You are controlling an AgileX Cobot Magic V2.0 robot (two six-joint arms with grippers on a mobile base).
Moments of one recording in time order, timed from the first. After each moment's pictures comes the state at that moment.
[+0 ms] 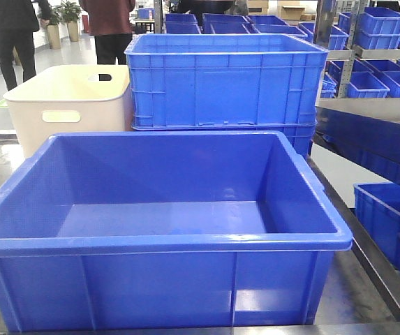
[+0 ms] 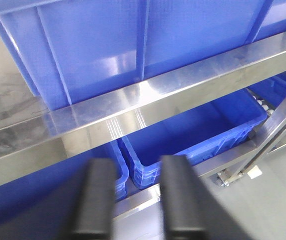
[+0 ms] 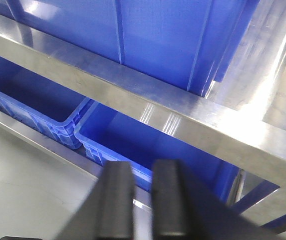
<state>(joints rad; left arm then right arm) -0.29 0.51 -0.70 -0.16 0.89 0.13 0.38 0.59 -0.69 0.15 0.83 -0.18</state>
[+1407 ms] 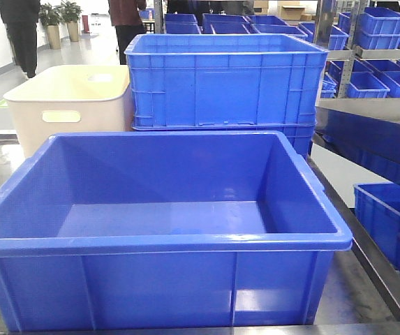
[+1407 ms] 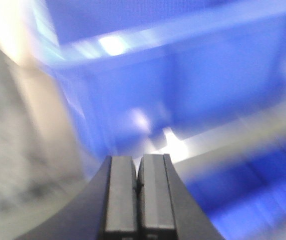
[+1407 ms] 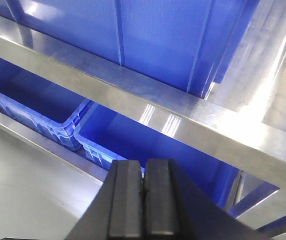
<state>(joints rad) -0.18 0.23 -0.52 -0.11 0.61 0.18 0.38 0.59 -0.69 0.15 0.82 -0.18</state>
